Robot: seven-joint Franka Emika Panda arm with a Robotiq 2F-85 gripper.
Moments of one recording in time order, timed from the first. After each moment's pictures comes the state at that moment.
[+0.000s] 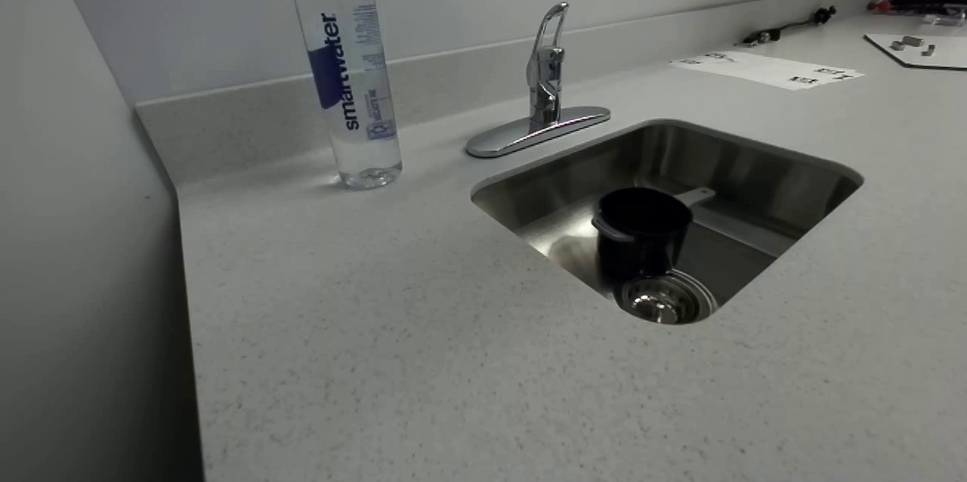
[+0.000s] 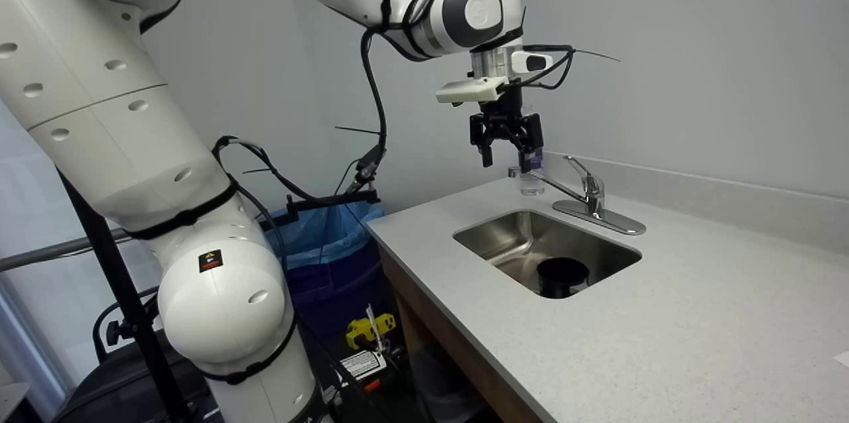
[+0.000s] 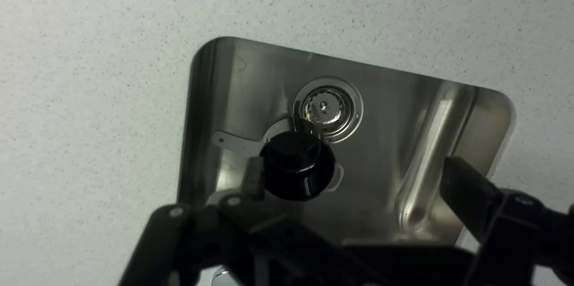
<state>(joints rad) 0.05 -0.22 0.09 -2.20 0.02 2.02 -0.02</state>
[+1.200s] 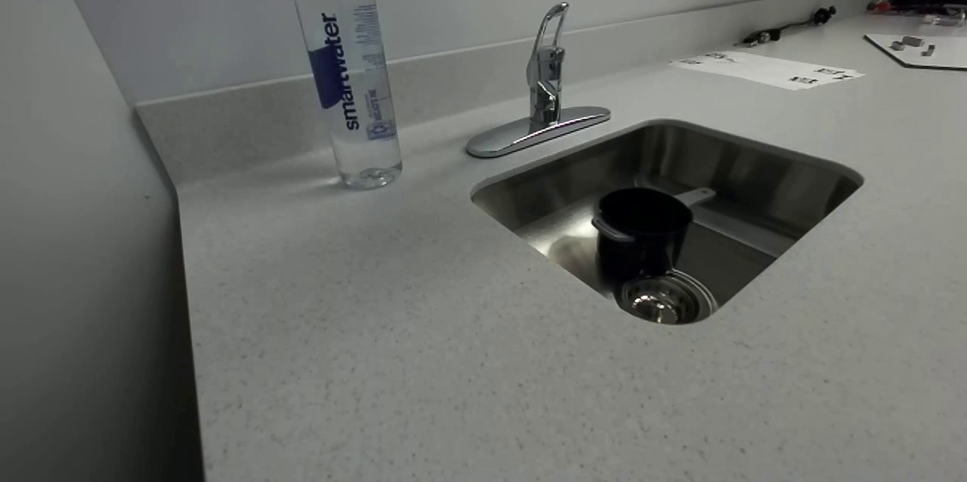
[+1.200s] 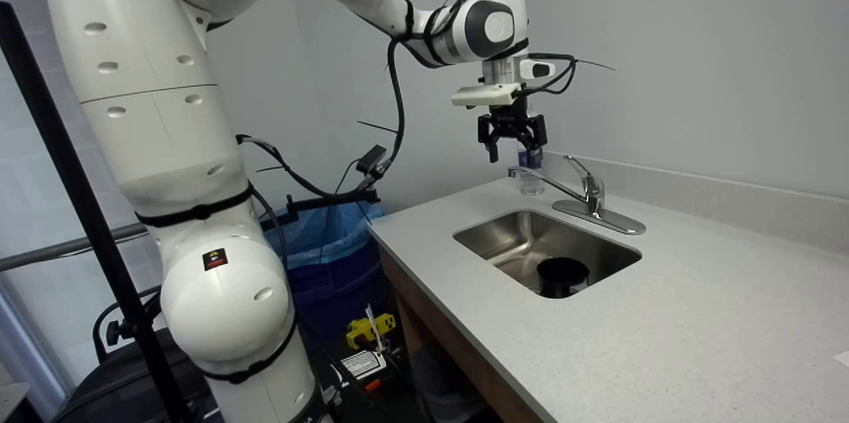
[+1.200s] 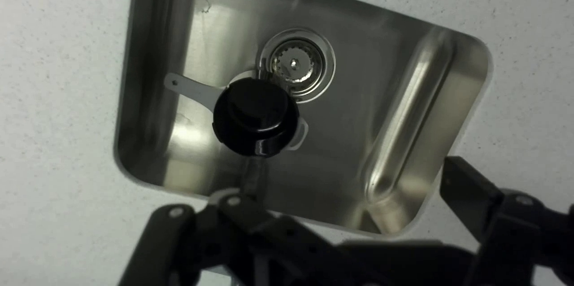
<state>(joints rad) 0.09 0.00 0.13 -2.00 0.02 2.06 -0.02</state>
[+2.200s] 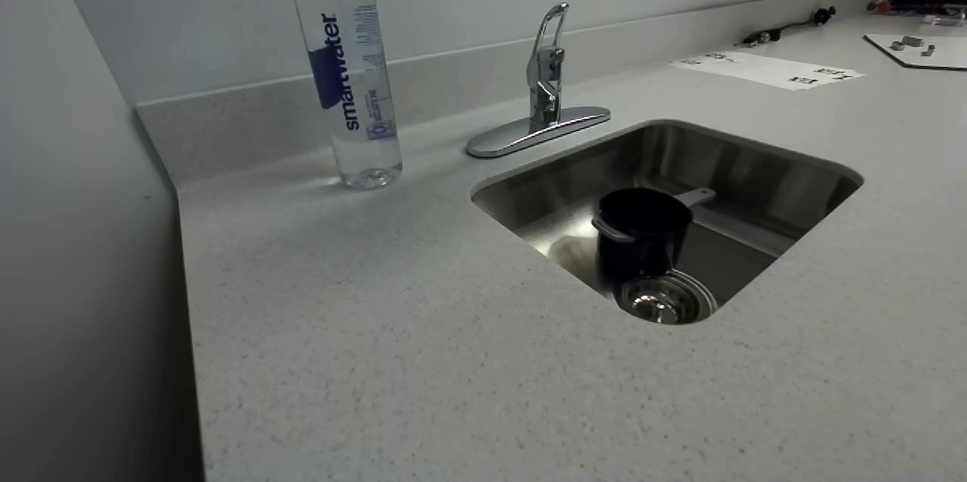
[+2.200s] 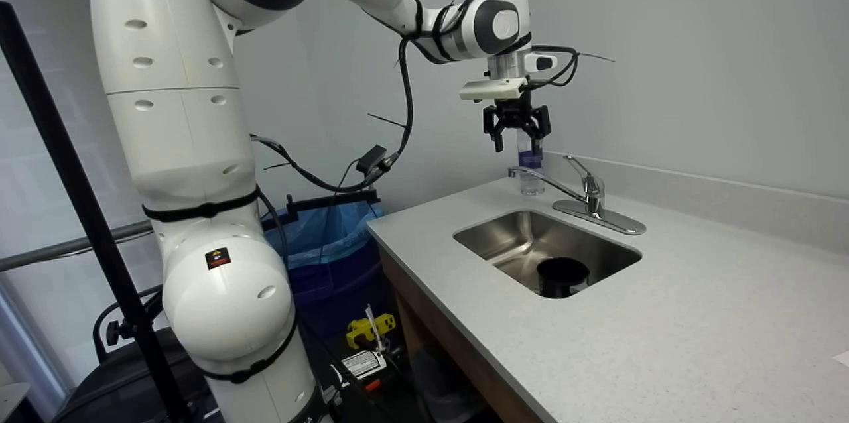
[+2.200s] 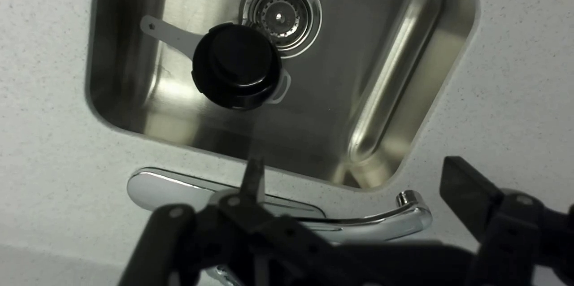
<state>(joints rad) 0.11 0.09 0.13 -1.87 0.02 2.07 -0.02</state>
